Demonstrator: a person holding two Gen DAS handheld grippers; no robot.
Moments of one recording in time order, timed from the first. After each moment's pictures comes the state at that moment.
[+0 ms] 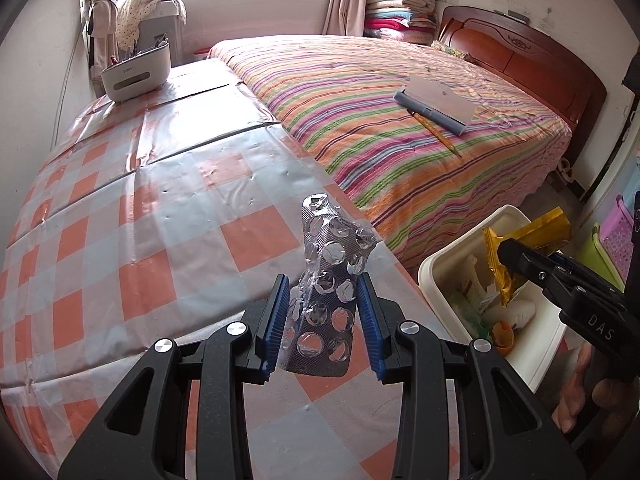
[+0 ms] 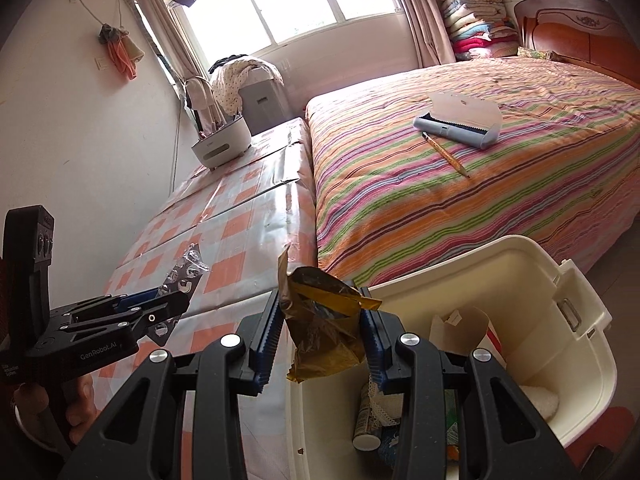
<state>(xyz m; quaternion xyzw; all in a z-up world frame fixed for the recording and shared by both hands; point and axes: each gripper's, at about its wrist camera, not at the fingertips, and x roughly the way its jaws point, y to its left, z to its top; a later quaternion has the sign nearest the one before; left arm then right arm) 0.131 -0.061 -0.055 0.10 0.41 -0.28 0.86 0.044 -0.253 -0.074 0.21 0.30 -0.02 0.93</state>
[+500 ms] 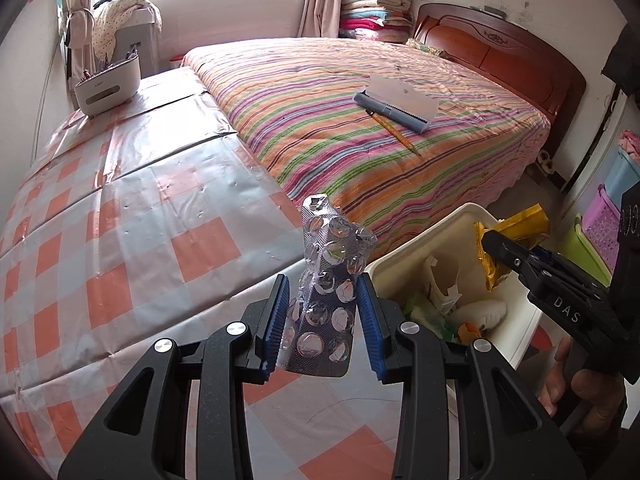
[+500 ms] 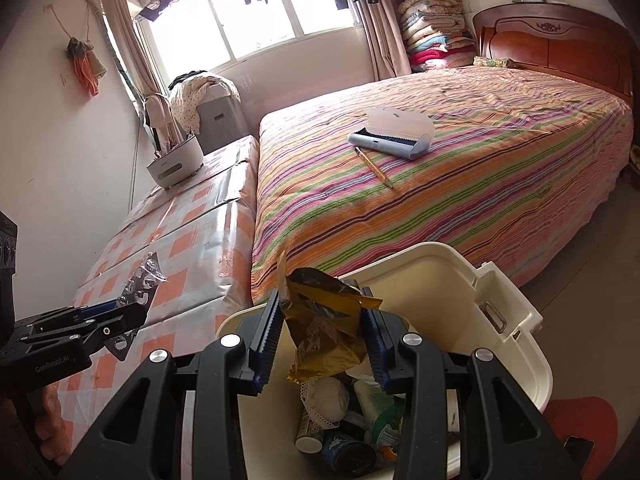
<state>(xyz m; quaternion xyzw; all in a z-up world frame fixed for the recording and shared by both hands) 0.111 -0.095 -0.046 0.10 0.40 -0.32 0.85 0.023 -0.285 -0.076 0.20 0.29 -0.11 0.93</state>
